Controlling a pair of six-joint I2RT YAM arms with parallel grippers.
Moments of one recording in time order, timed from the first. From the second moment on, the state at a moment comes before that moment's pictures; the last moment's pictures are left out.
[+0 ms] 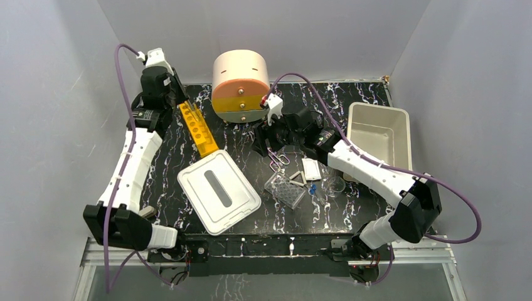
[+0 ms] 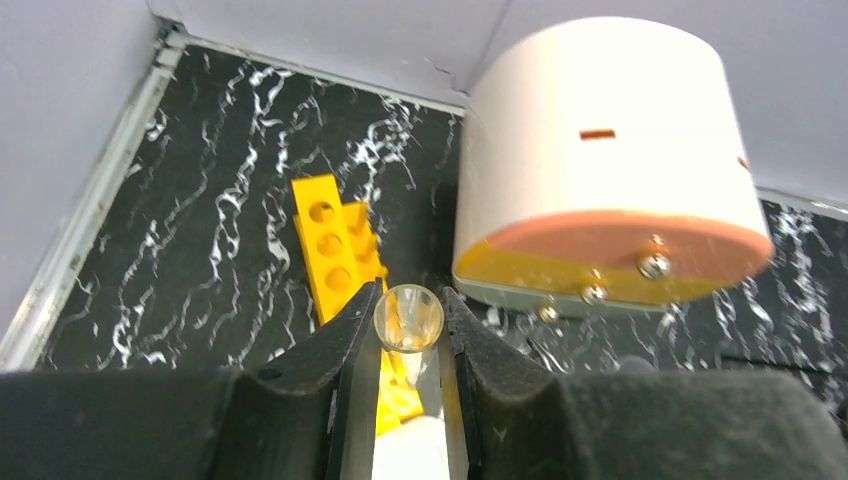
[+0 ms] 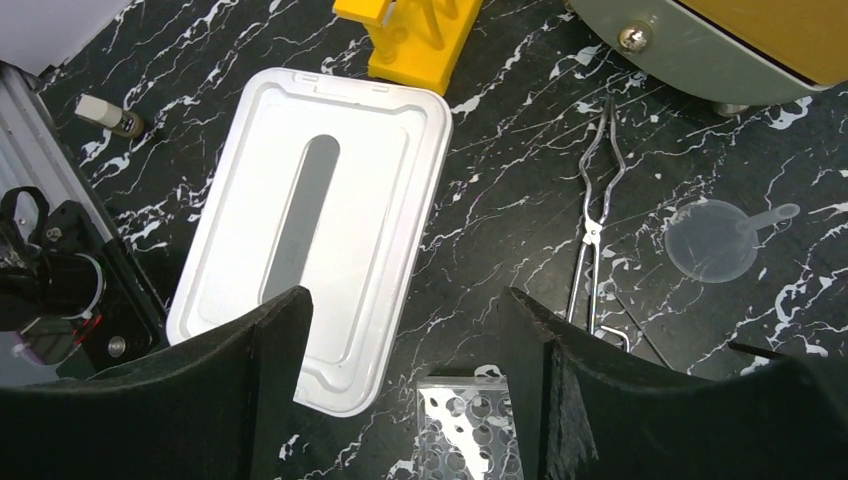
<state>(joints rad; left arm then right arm) -0.14 1.33 1.44 -0.46 -0.20 -0.29 0.83 1.45 1.27 -0.30 -0.20 0.15</state>
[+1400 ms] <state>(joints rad) -0.04 1.81 1.56 -0.04 -0.29 -0.05 0.75 1.57 1.36 -0.38 -0.28 0.15</state>
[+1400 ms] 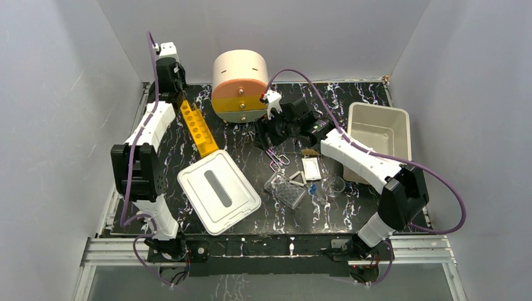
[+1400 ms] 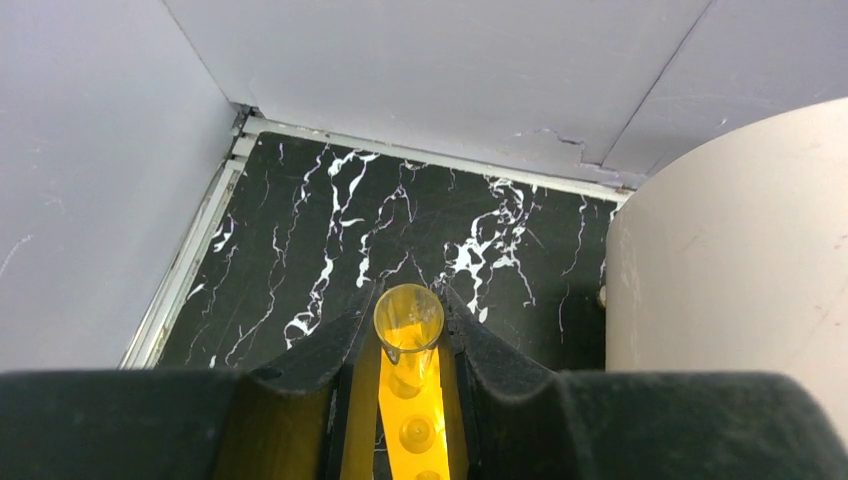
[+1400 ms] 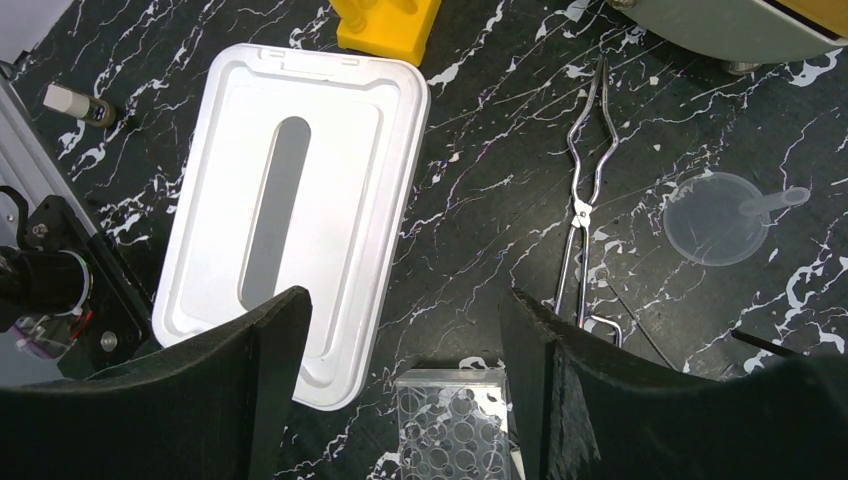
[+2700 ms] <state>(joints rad) -0.01 1.92 1.45 0.08 -0.32 -0.12 0.75 1.60 1.36 -0.40 -0.27 0.16</state>
